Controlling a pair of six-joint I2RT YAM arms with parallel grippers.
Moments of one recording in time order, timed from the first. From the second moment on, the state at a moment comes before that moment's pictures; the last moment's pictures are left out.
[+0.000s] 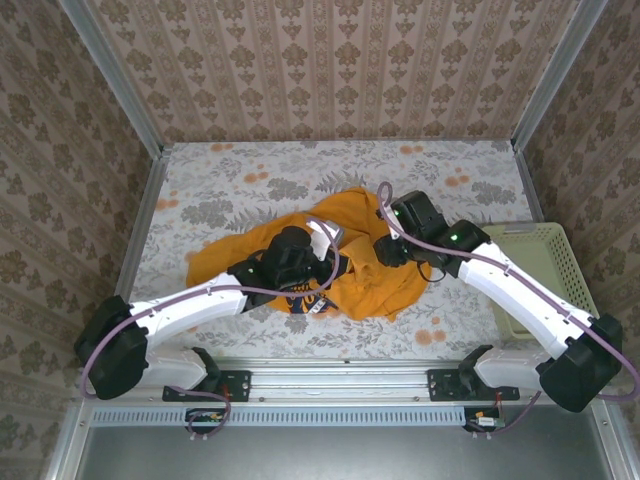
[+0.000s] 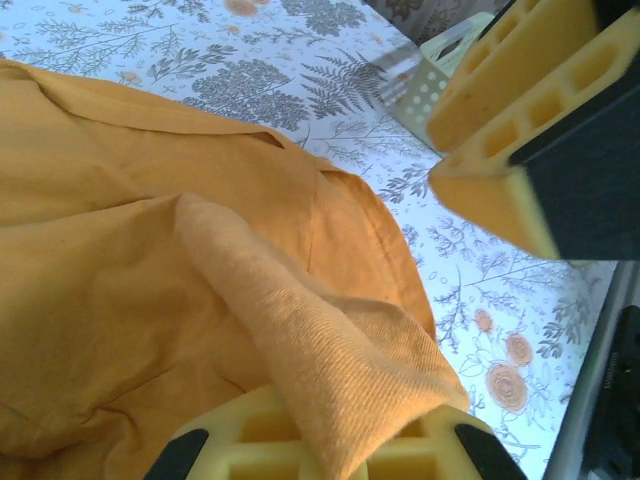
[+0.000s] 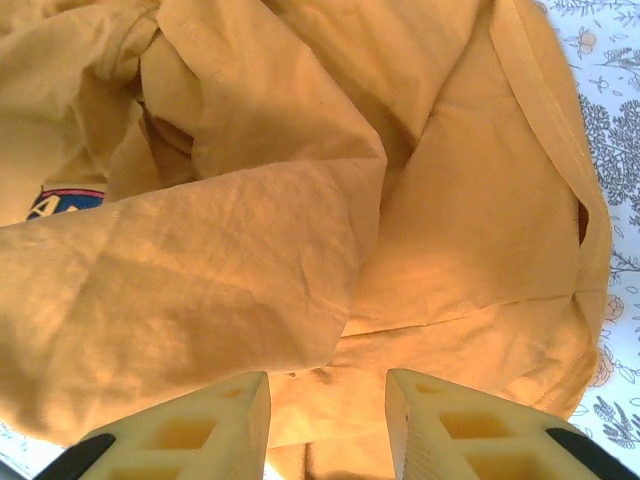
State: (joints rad) left arm -0.94 1.29 0.78 0.04 0.18 -0.32; right arm 0.58 1.23 1.10 -0.80 0.03 0.16
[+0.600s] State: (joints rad) left arm -0.90 1.29 0.77 0.07 0.23 -0.38; right arm 0.75 1.03 0.62 -0.29 -0.07 0.39
